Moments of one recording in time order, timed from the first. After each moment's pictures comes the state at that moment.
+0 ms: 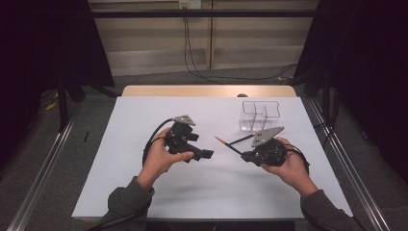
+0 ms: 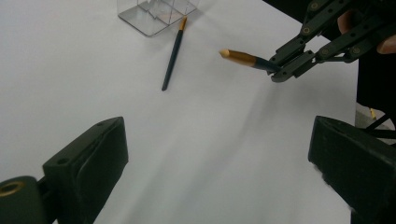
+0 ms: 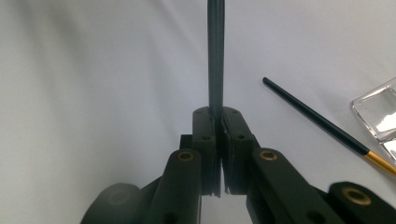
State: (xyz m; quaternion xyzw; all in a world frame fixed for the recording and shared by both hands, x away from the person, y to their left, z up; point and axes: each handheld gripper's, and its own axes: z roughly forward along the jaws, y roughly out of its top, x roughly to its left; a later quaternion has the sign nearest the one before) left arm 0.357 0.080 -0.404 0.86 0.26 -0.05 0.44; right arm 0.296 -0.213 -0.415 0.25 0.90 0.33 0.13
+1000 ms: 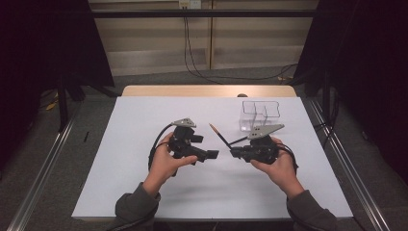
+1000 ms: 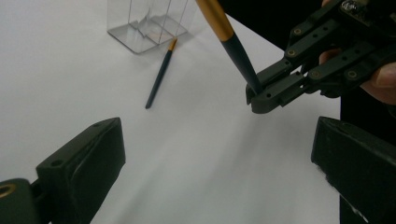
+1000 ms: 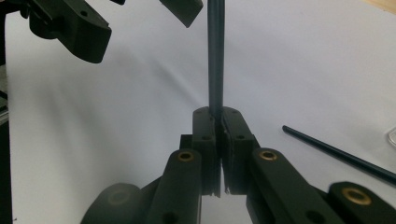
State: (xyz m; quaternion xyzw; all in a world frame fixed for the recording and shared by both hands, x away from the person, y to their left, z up) left arm 0.350 0.073 -0.416 0.82 0.28 -0.06 0.50; right arm 0.301 -0.194 -0.416 0.31 0.84 0.43 0.10
